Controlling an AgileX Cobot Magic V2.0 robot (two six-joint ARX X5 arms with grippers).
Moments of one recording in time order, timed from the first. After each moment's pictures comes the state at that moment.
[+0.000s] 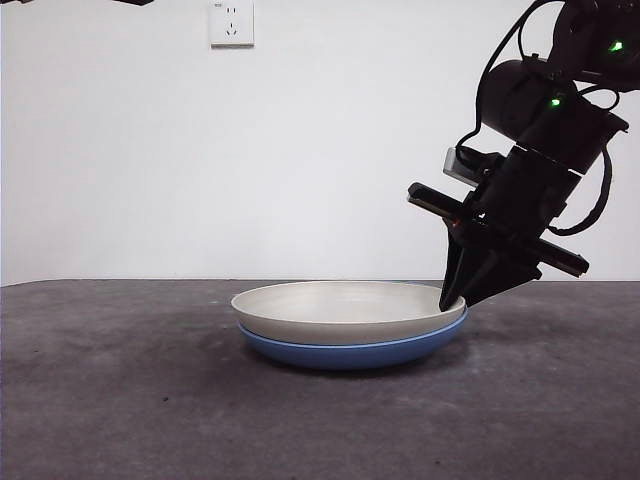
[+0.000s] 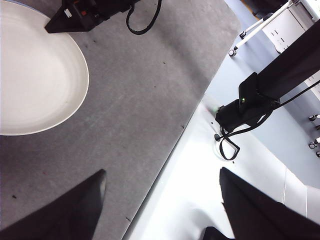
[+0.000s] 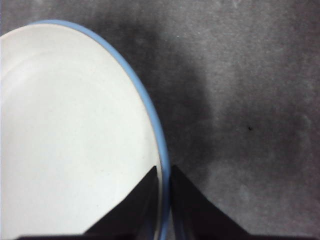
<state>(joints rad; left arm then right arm) -0.40 1.13 1.19 -1.00 0.82 0.14 0.31 1.75 1.06 -0.28 -0.31 0.38</state>
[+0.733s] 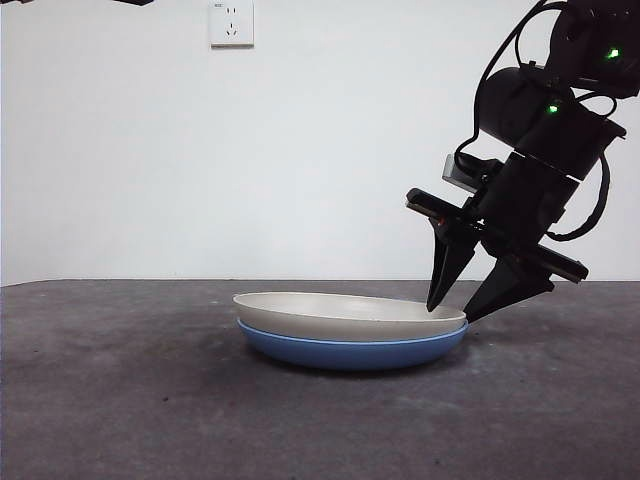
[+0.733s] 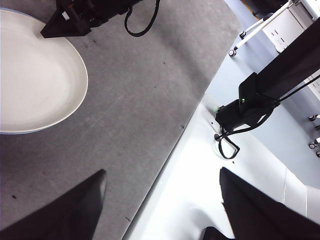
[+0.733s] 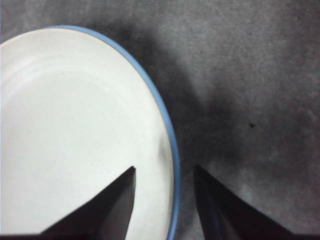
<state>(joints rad) -0.40 1.13 1.19 -1.00 0.82 0.14 0.31 1.76 1.06 -0.28 -0.31 0.38</state>
